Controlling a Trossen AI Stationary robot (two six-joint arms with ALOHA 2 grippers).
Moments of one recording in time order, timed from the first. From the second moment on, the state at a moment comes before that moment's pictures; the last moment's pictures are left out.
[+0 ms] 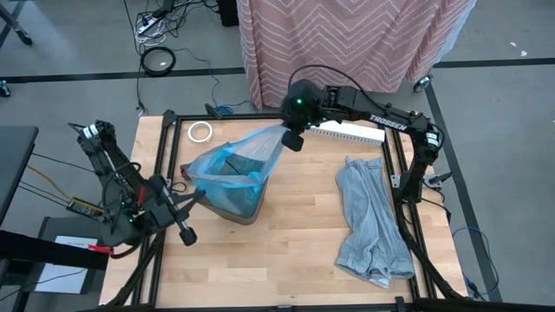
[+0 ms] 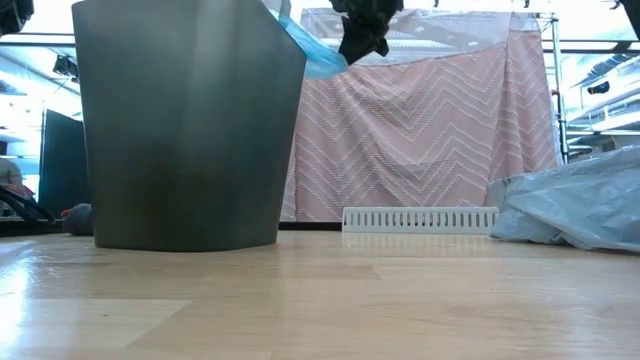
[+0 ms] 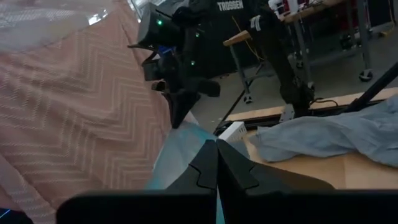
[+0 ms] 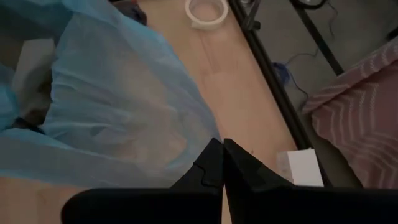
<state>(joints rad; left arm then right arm) -1.01 1.02 0.89 0.08 -1.57 0.30 -0.29 1.79 1.97 -1.01 0.09 -0.02</state>
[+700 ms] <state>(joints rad) -0.87 0.99 0.86 0.04 -1.57 0.25 -0.28 1.79 1.97 -1.16 0.09 -0.05</state>
